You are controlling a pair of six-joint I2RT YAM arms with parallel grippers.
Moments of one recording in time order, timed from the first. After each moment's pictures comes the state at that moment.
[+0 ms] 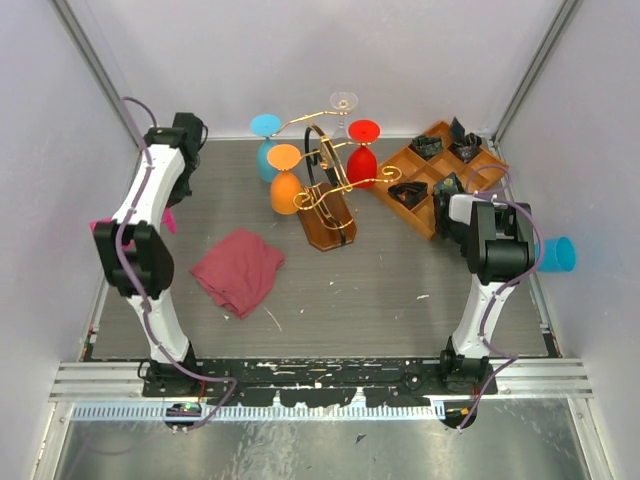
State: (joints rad) left arm -0.09 1.87 1.86 -1.27 -0.62 -0.31; right arm -0.06 2.02 1.20 -0.86 1.03 0.42
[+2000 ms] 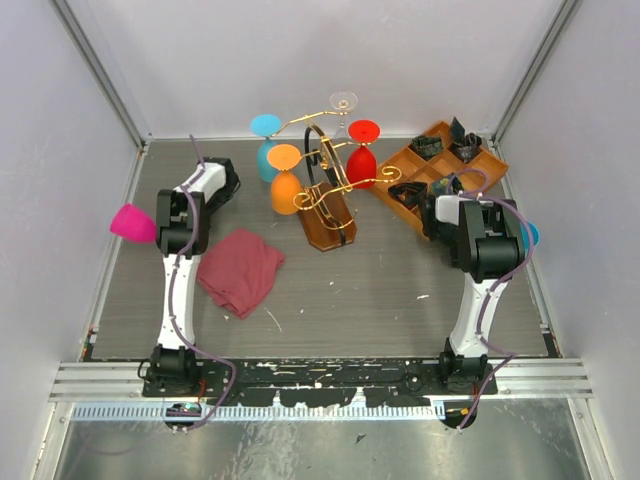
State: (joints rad) left arm -0.10 2.57 2.08 -1.47 -0.87 -0.36; right arm 0.04 2.07 1.21 -0.91 1.02 0.36
